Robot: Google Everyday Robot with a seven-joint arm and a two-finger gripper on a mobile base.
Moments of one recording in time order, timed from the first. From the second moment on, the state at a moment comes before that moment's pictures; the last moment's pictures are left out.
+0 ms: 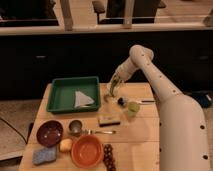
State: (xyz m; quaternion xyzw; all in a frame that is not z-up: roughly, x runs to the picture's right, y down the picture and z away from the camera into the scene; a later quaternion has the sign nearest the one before) arm 0.075 -0.037 0.892 -0.13 -0.36 -0.37 0.85
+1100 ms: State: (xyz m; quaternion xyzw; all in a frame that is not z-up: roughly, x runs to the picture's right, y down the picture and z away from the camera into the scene) arm 0.081 -0.034 0.896 -0.14 -0.37 -0.36 0.85
